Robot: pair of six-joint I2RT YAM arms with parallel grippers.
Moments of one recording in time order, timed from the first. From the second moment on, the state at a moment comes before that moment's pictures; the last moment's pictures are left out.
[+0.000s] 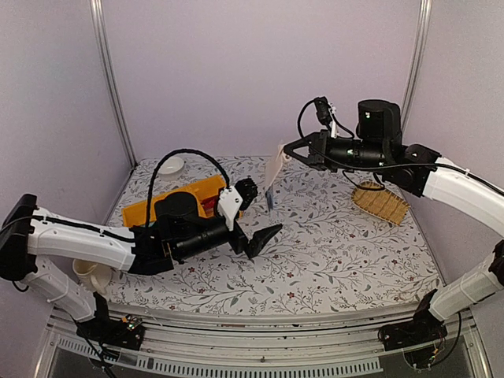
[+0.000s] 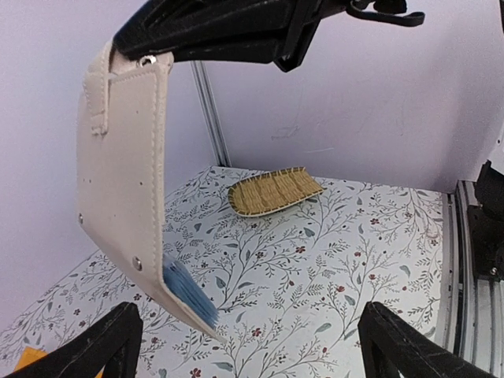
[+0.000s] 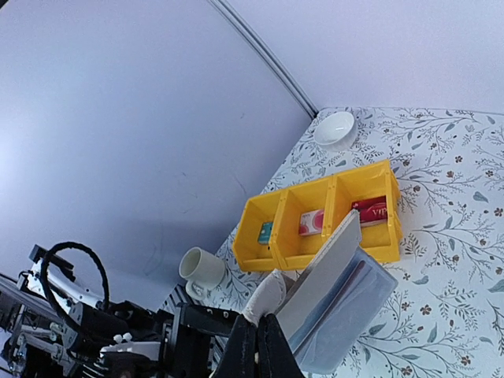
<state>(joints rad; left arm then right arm) -1.14 1.42 0.77 0.60 -0.16 0.16 0.76 1.37 1.31 -0.18 -0.32 0.63</state>
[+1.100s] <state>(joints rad) -1.03 1.61 0.88 0.79 -0.36 0.04 0.85 1.40 1.34 -0.06 -0.34 0.65</state>
